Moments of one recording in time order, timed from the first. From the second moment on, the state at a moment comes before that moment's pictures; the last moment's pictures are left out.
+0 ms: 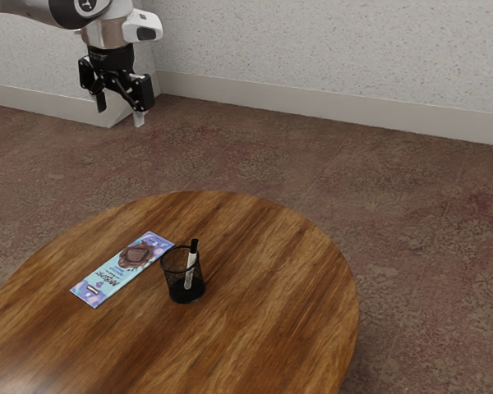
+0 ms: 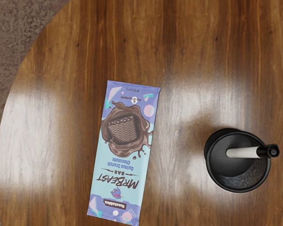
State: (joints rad) arm -0.07 0.11 0.08 -1.41 0.17 1.52 0.03
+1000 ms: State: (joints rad) arm -0.32 0.49 0.07 -1.61 0.62 1.69 0.74
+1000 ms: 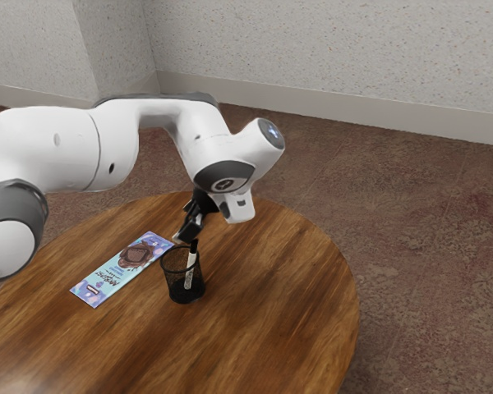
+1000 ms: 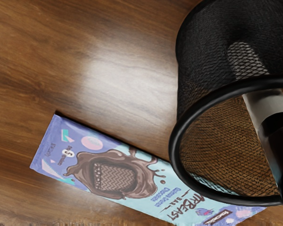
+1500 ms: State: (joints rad) arm -0.43 0.53 0.09 -1.62 0.68 1.56 0.79
